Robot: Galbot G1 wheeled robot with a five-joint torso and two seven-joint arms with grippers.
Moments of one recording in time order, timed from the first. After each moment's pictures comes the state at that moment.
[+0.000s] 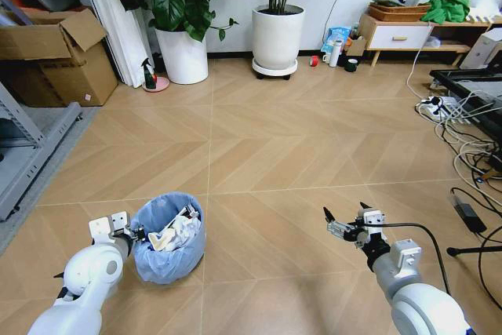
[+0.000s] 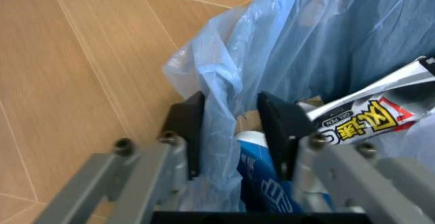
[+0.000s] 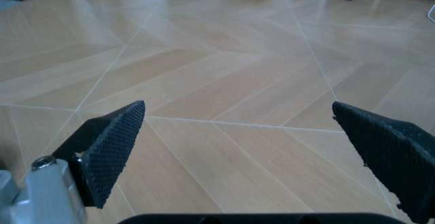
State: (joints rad) left arm 1.27 -1.09 -0.56 -1.88 -0.88 0.74 -0.51; right arm -1.62 1.06 0.54 2.20 0.43 -0.28 0.15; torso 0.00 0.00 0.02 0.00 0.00
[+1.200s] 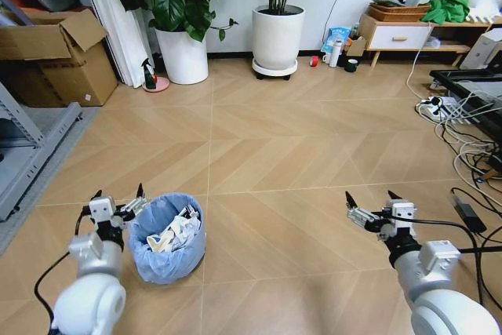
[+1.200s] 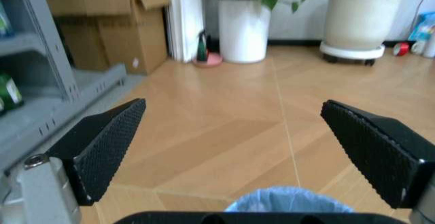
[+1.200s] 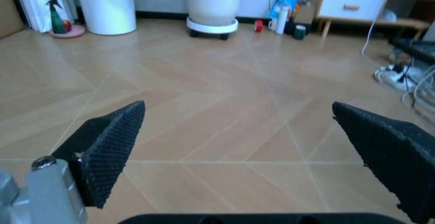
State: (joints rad) left arm 1.55 -1.33 -0.67 -2.17 -0.24 0.13 -0.20; right arm -1.72 1.19 0.69 2.39 0.34 -0.30 0.15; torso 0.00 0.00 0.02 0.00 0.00
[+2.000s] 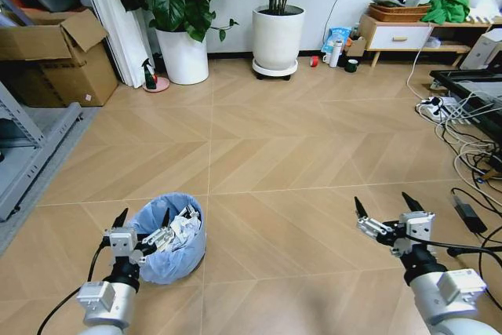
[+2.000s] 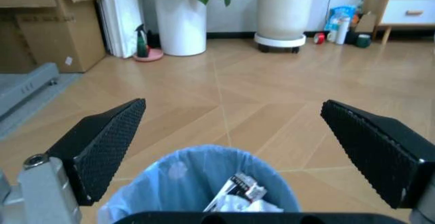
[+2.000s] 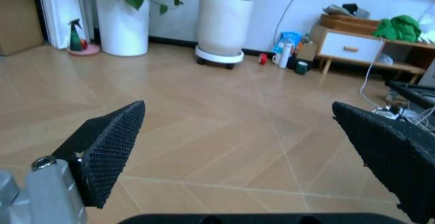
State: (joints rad) left arm 1.75 -1.45 -0.66 -2.26 -0.16 0.04 0.08; right arm -1.83 1.38 0.76 2.43 0.15 -0.13 -0.07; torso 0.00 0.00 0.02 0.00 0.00
